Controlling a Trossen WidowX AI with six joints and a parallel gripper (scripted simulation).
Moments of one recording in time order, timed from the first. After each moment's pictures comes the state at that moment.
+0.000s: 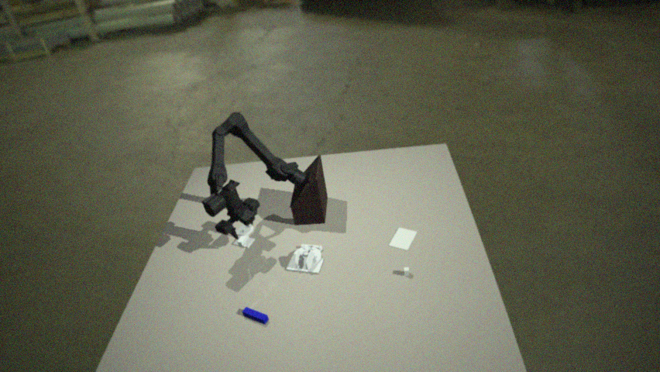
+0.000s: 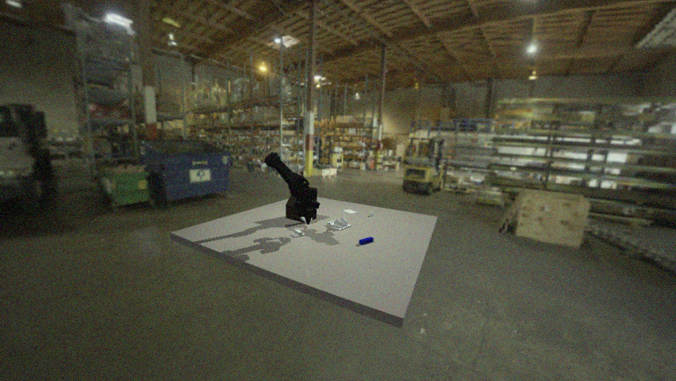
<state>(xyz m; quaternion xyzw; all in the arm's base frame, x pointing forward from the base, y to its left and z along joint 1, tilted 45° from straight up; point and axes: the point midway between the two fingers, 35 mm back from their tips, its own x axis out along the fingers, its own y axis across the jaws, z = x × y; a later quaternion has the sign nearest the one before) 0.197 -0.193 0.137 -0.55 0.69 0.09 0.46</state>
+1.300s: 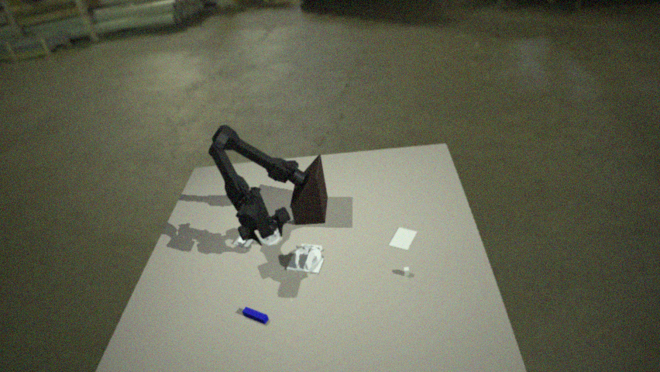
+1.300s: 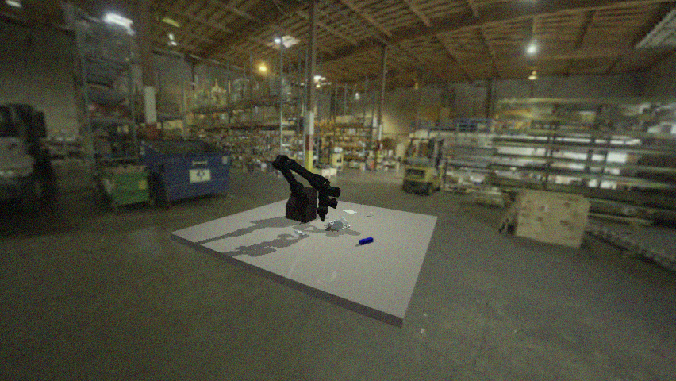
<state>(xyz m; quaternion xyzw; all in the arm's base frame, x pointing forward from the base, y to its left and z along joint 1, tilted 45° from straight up) 0.253 -0.113 0.055 -0.38 0.70 -0.09 0.60</state>
